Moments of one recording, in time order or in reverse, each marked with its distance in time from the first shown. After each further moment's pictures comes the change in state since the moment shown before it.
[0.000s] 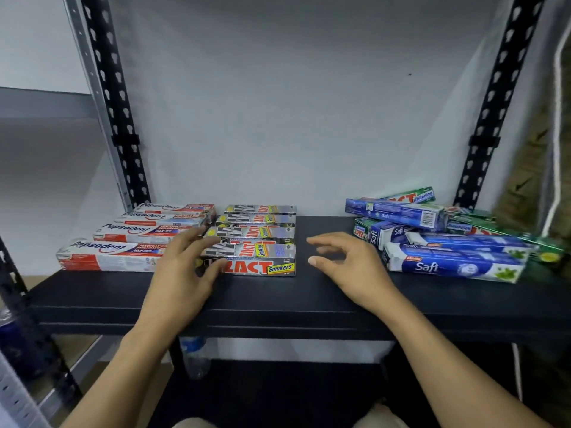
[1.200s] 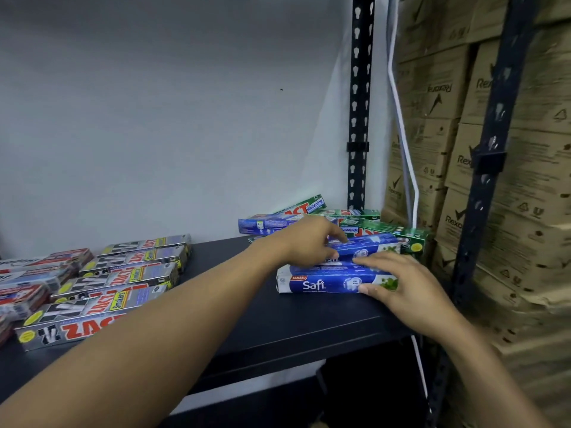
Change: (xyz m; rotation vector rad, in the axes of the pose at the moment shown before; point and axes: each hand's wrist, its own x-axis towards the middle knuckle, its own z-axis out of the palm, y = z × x) left_hand 0.115 0.323 0.176 -0.082 -0.844 0.603; right_hand -0.082 0.106 -0.229 -0.579 0.123 0.144
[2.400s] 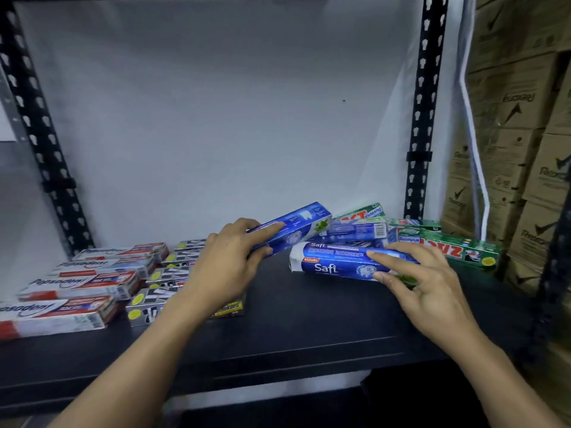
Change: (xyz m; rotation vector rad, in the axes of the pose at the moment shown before) left_hand -0.199 -0.124 -0.025 0.211 0.614 -0.250; right_hand 0.017 -0.088 0.049 0.071 0.299 -0.242
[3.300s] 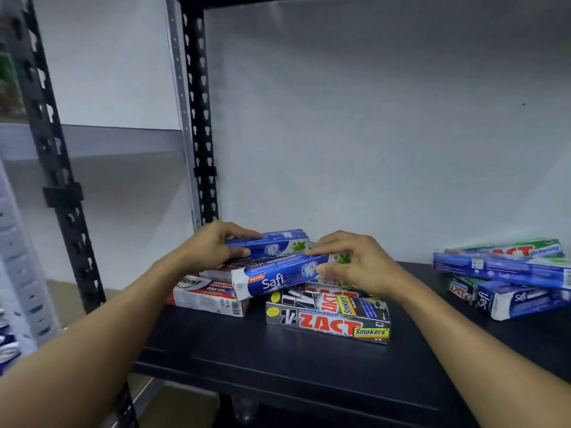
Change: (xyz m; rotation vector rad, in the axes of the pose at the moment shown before) left_hand -0.068 -0.243 -0.104 -0.278 -0.215 -0.444; right_hand 0.131 -0.195 0.200 0.595 -0.737 -0.061
